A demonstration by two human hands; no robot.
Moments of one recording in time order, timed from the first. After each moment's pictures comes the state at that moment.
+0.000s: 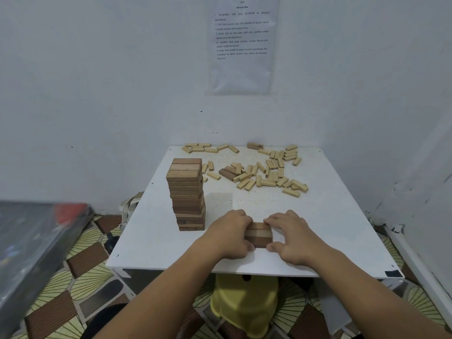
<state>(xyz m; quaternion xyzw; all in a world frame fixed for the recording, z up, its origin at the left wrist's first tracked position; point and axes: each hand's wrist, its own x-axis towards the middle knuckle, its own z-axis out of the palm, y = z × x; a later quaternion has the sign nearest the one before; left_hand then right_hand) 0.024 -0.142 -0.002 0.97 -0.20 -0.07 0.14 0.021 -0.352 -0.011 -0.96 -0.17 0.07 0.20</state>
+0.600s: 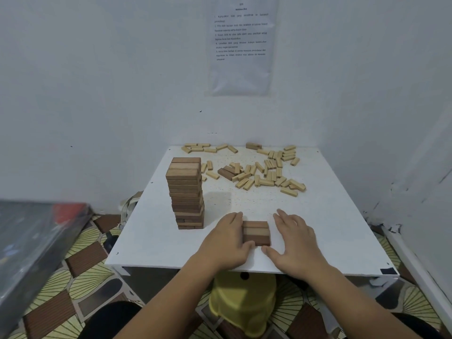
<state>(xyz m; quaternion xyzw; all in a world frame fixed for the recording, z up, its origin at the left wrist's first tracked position) -0.004 -0.138 -0.023 0.97 -0.15 -0.02 0.21 -0.005 -0.354 -0.035 -0.98 -0.10 0.03 0.15</state>
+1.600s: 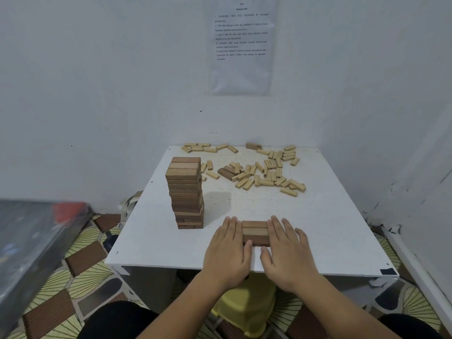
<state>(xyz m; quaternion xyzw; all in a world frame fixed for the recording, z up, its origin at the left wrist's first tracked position) -0.026 -0.151 -0.056 0.98 -0.11 0.01 0.15 -0.020 -0.334 -0.052 -0.99 -0.12 0.01 0.05</state>
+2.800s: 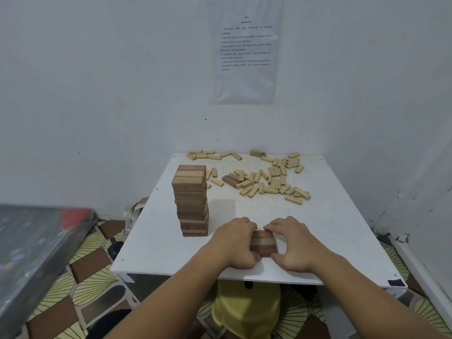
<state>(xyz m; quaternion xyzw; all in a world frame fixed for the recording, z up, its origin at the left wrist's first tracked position) 0.014 -0.147 0.008 0.97 -0.21 -0.06 0.11 0.020 -0.355 -0.005 -0.95 -0.22 0.07 0.18</state>
